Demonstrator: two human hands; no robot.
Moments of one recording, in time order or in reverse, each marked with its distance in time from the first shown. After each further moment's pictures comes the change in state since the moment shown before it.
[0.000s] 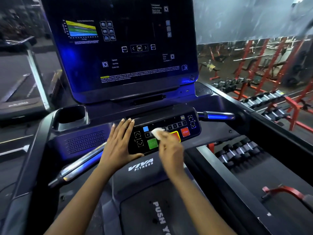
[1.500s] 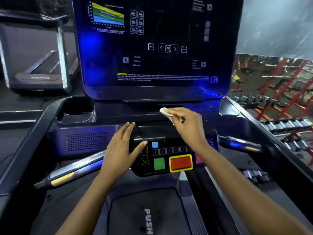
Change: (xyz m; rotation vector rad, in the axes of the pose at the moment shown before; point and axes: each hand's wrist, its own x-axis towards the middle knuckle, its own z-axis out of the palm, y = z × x) left_hand 0.020 0.008 -0.005 -0.330 0.081 -0.452; right_hand 0.144 0.017 0.012 0.388 -0.346 -0.110
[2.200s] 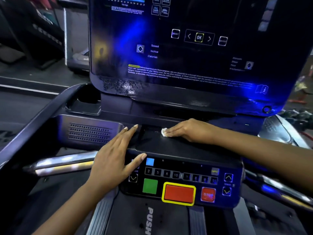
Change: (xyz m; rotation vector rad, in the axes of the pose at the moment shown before) left_hand 0.002 0.010 0.020 0.291 0.103 -0.019; right_hand 0.094 0.120 0.040 -0.185 -1.038 -0.851
